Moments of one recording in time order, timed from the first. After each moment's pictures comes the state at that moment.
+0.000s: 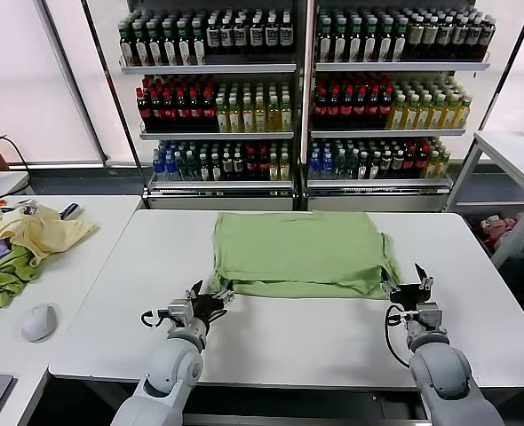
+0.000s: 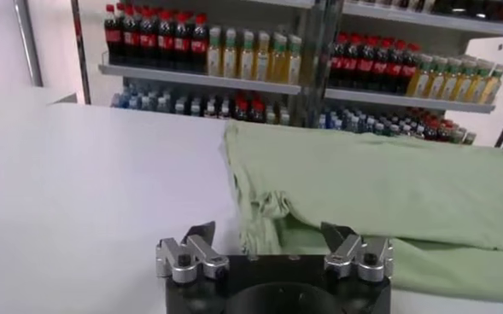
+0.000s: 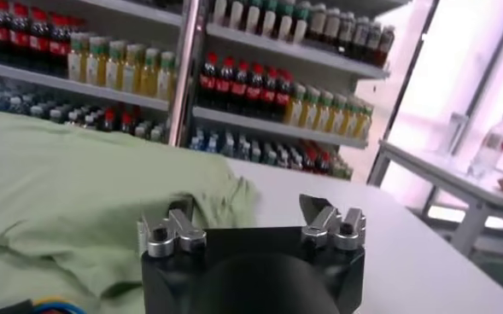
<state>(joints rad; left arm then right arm) 1.06 -1.38 -0.26 -1.72 -0.39 0.47 -0.24 -1.12 1.14 0.46 1.69 0.31 -0.32 0.18</state>
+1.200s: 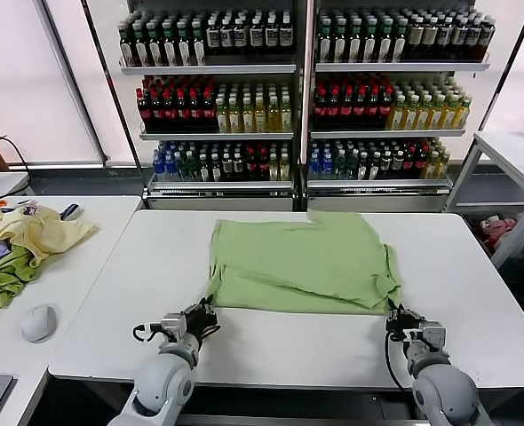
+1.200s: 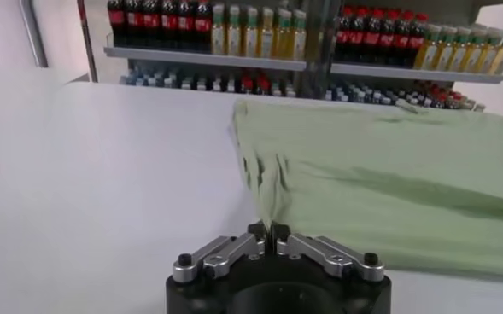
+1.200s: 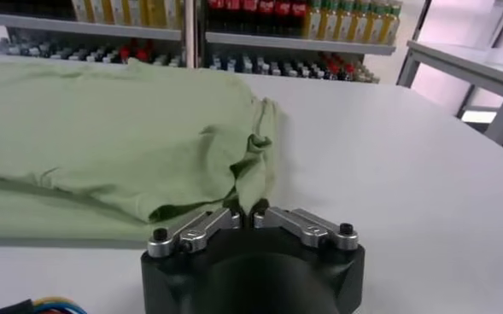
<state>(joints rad) 1.22 -1.32 -0.29 -1.87 -0.40 0.54 -0.26 -1.41 1.12 0.54 1.95 0.42 -0.44 0.19</state>
